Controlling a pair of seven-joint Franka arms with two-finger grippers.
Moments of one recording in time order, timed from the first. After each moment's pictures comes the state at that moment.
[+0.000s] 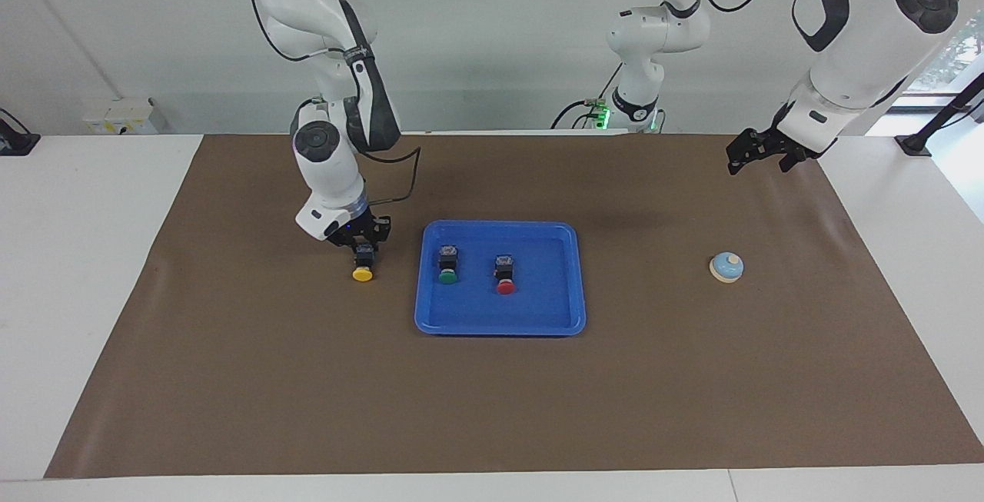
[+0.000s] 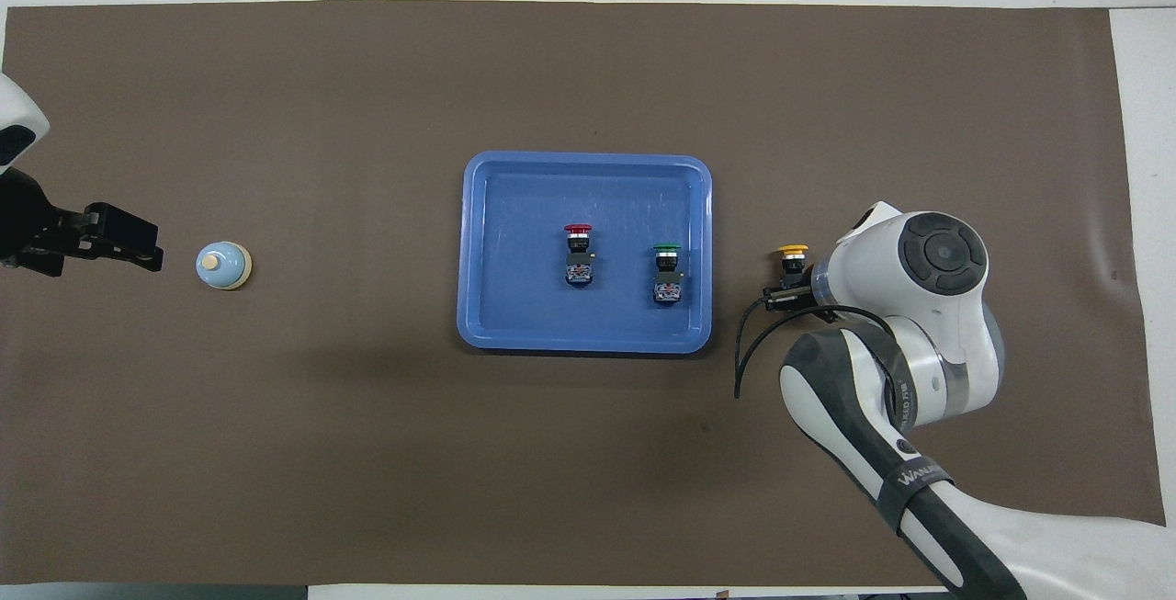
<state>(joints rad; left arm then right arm) 0.00 0.02 -0.03 -1.65 0.00 1.51 -0.01 0.18 0.12 0.06 -2.25 0.02 2.36 0.12</state>
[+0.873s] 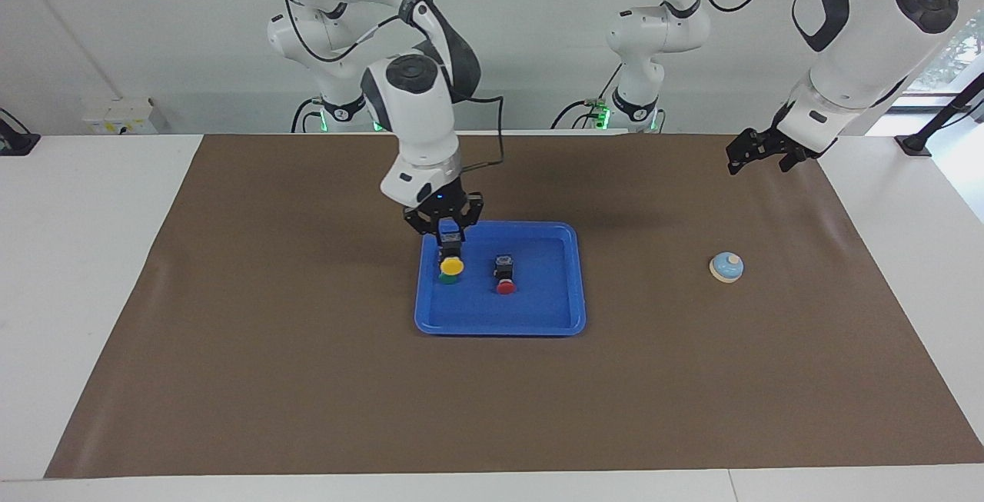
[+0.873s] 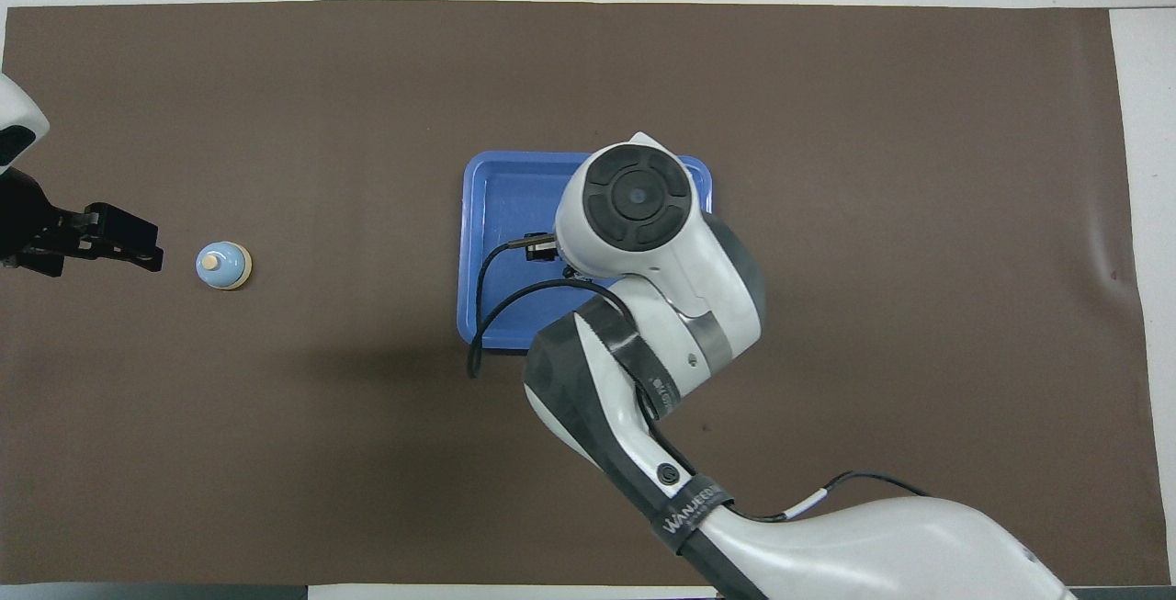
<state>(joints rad) 0.00 0.02 -0.03 -1.65 0.00 1.51 -0.01 0.60 0.48 0.07 -1.57 0.02 2.16 0.60</state>
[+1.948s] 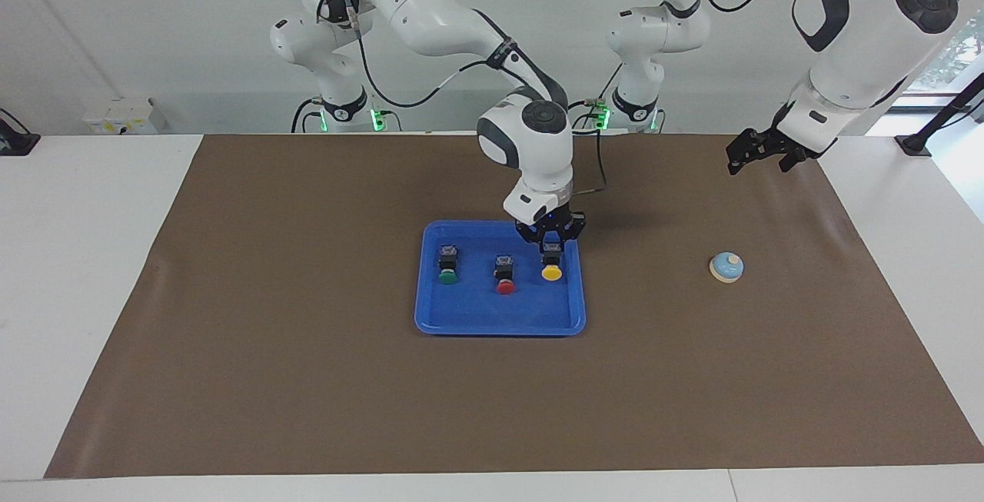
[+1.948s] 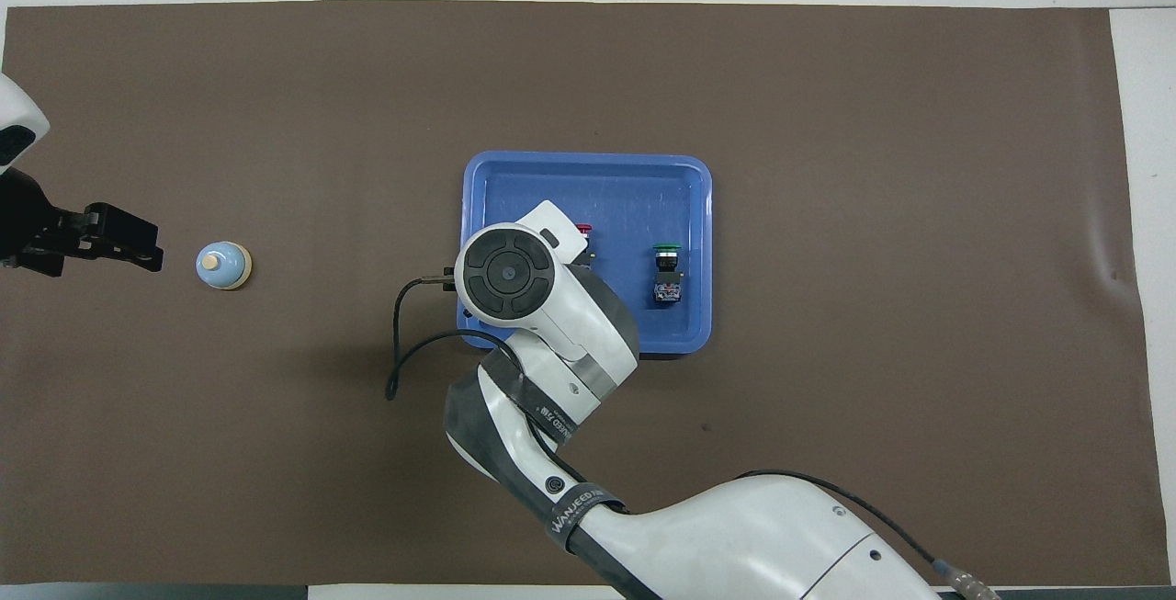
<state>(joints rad) 0.00 0.02 -0.03 -1.65 0.00 1.51 -0.01 0.70 0.57 0.05 -1.56 0.02 2.30 0.78</state>
